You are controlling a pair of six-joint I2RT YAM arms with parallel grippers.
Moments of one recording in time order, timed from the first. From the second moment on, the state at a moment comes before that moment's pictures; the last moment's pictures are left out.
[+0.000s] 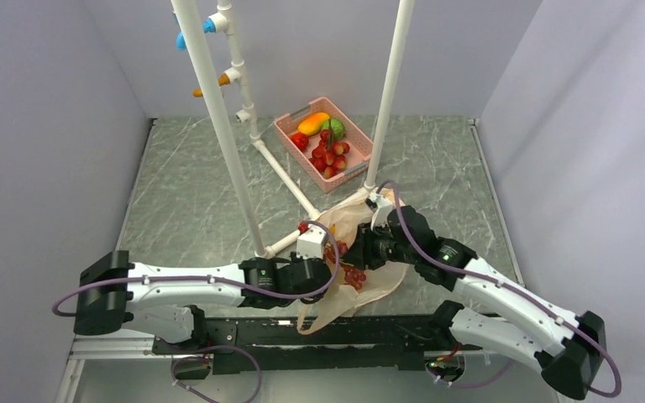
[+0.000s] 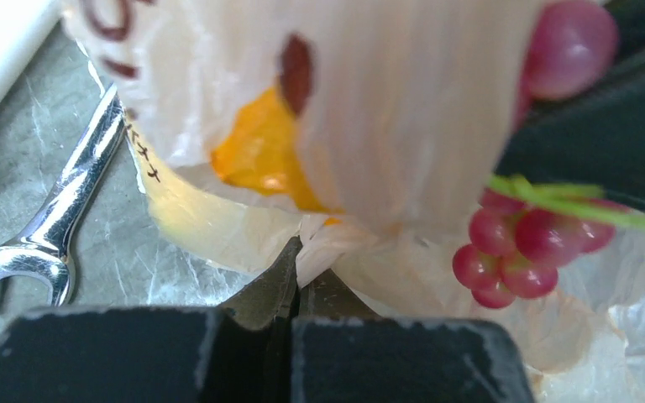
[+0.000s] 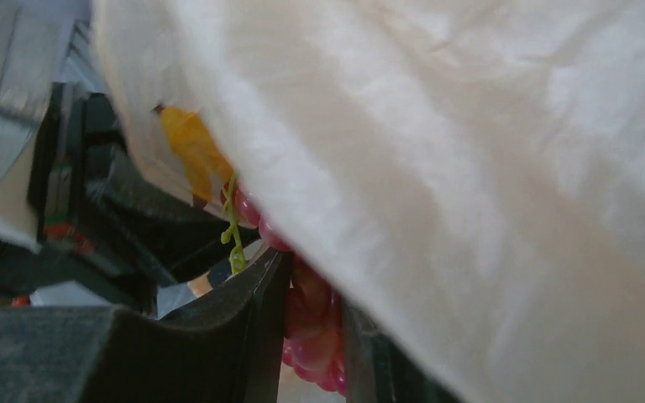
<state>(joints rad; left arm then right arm) -1.37 1.28 0.84 -0.41 -0.51 -0.94 0.81 0.82 0.68 -0.42 -0.24 0.57</state>
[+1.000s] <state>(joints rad) -1.38 1.32 0.84 -0.38 -0.48 -0.94 0.81 0.86 0.63 -0.39 -0.22 0.59</state>
